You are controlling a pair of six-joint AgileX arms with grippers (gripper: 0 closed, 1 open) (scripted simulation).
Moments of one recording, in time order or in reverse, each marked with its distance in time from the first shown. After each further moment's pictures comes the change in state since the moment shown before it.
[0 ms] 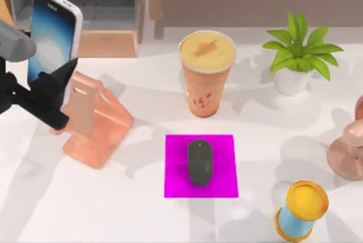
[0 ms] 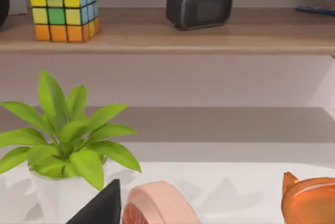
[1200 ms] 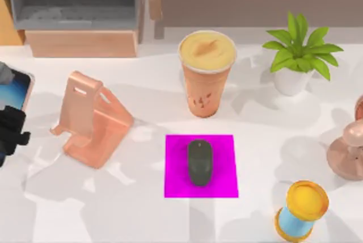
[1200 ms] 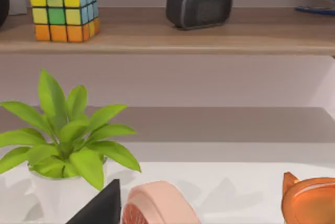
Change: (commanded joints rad) left arm 0.272 0.329 0.082 -0.353 -0.132 0.138; right arm 0.000 0.000 0.000 0.000 0.000 0.000
